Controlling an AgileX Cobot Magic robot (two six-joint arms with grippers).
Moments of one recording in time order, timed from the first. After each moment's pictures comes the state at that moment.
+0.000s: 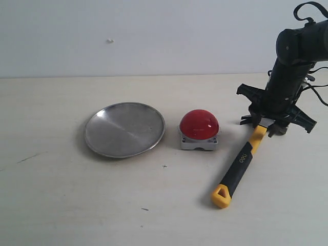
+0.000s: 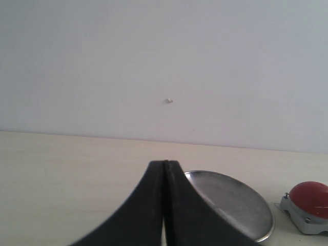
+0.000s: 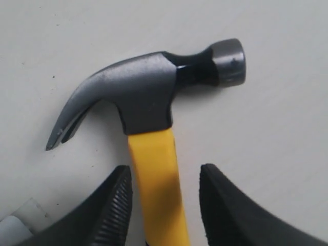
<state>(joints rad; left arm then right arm) -0.18 0.10 0.00 0.29 -0.04 -0.44 0.00 2.11 -1.45 -0.05 0.85 0.97</state>
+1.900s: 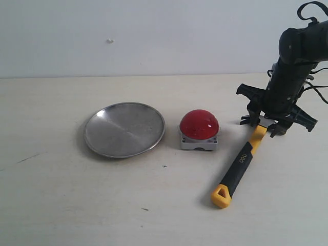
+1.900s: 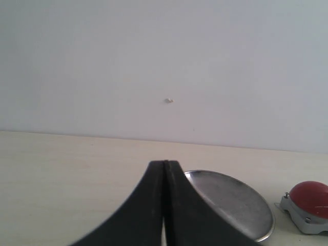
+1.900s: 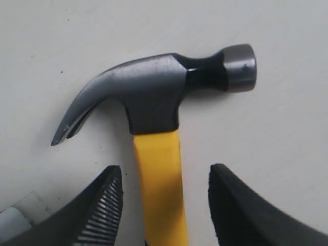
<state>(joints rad) -0.18 0.10 0.00 0.29 -0.04 -0.44 -0.01 2.11 -1.45 -0.02 0.84 0.88</state>
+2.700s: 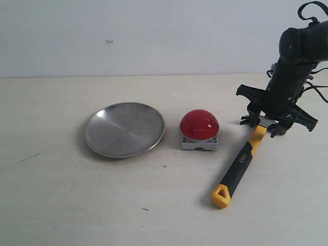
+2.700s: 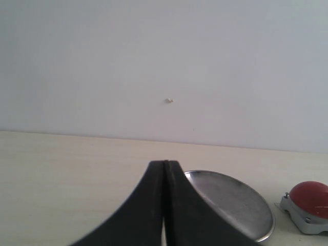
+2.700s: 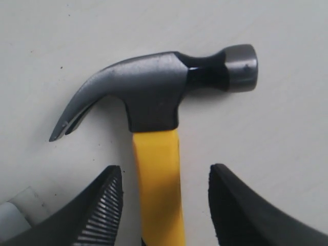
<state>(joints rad) -0.18 0.10 0.00 0.29 -0.04 -0.44 -0.01 2.11 -1.45 -0.02 0.84 0.85</state>
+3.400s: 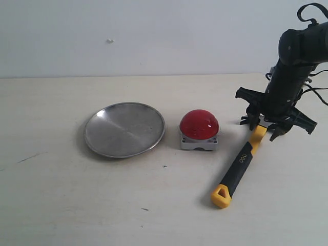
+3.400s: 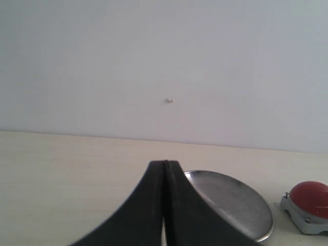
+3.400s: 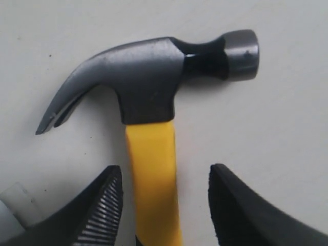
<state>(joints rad) -0.18 0.10 0.00 0.29 -0.04 -0.44 -0.01 2.13 -1.46 0.01 0.86 0.84</state>
